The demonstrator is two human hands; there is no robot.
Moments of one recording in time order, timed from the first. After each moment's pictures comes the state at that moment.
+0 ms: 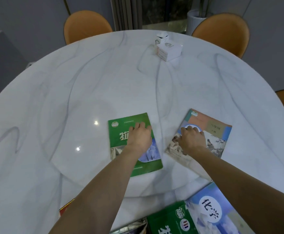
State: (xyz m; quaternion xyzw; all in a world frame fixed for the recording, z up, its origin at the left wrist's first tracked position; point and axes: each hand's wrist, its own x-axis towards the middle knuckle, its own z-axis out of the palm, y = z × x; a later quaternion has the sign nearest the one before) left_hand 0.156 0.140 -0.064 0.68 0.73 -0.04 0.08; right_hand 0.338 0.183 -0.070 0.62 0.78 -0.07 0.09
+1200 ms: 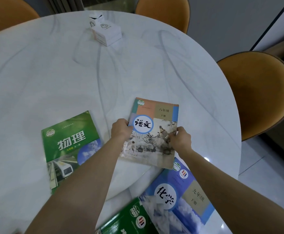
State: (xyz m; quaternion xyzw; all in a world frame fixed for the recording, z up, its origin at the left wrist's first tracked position) left_hand 0.279 0.215 -0.113 0.49 0.79 0.12 0.36; right_hand 0.475 0.177 -0.114 0.81 0.42 -0.39 -0.16
